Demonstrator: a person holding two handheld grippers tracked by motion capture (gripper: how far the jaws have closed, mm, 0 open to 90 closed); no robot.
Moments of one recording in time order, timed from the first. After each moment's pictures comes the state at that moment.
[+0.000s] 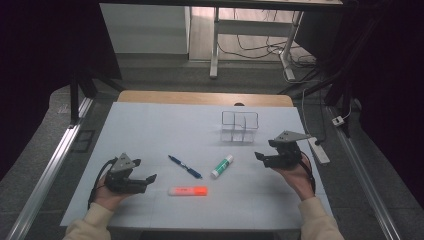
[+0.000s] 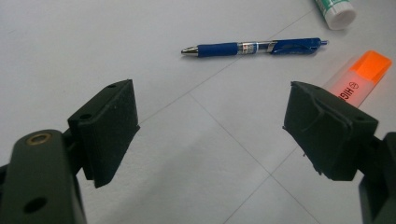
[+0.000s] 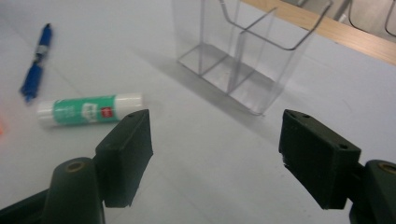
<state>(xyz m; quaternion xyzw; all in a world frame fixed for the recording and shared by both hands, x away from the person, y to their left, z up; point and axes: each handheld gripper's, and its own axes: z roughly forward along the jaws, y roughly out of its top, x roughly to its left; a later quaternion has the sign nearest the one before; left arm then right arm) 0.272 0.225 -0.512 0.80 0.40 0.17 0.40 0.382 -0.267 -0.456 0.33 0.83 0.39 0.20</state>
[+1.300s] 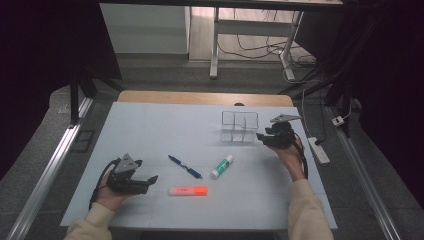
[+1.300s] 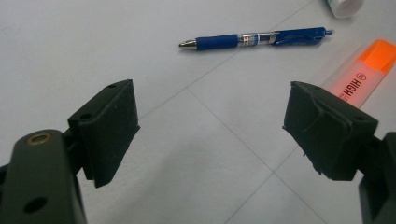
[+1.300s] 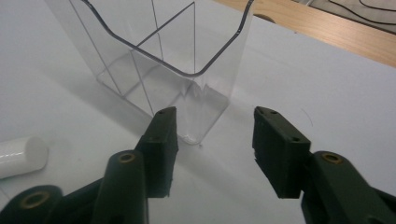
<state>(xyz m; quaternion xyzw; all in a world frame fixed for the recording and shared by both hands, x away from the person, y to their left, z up) 0.273 0.220 -0.515 0.81 0.40 0.18 0.38 0.458 -0.267 -0.474 0.39 0.82 0.37 0.20</state>
